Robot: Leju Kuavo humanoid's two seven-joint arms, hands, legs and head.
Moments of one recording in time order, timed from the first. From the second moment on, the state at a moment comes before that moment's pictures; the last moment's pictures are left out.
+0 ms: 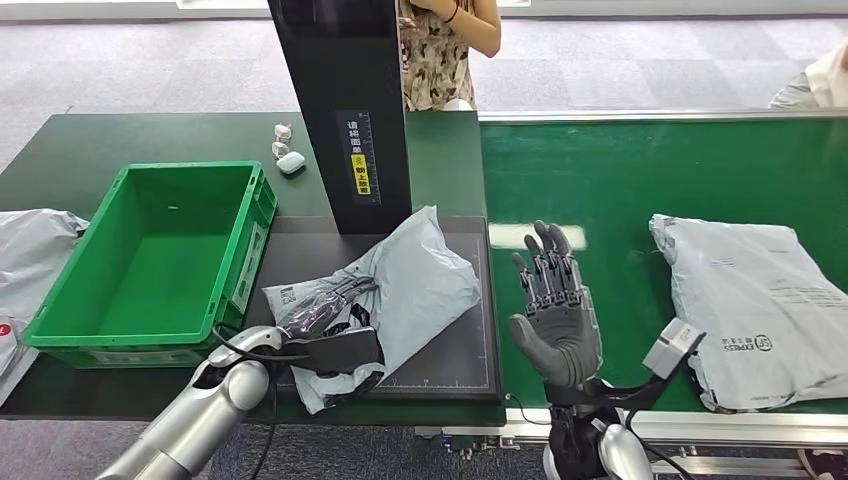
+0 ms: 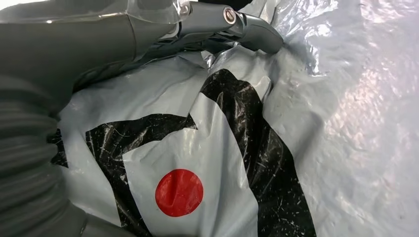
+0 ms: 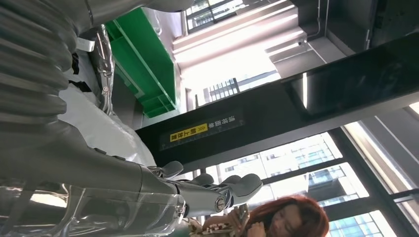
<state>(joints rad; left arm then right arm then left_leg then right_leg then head) -0.43 0.15 -0.58 -1.11 -0.65 -0.23 -0.12 -0.02 0.10 0.27 -1.69 -0.46 0.05 -0.39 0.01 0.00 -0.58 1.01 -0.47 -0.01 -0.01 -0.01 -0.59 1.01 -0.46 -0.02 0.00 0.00</state>
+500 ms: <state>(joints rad) -0.48 0.16 -0.61 -1.06 -0.60 -0.19 -0.13 0.01 0.09 0.27 -1.71 -0.44 0.02 -0.39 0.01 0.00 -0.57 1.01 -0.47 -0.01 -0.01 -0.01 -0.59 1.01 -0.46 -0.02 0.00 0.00</state>
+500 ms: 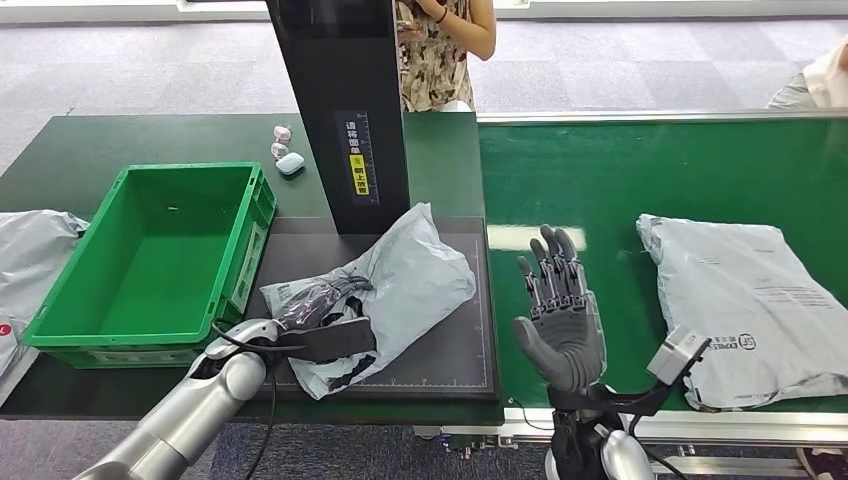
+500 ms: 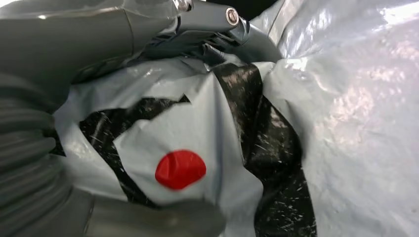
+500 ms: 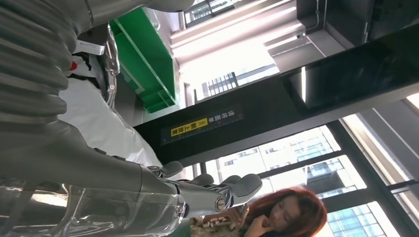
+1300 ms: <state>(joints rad) -0.28 0.17 -0.41 -1.36 -0.41 0.18 -0.22 0.08 0.08 0.27 -1.77 -0.41 -0.01 -0.39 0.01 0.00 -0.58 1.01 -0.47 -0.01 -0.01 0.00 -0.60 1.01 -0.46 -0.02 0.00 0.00</state>
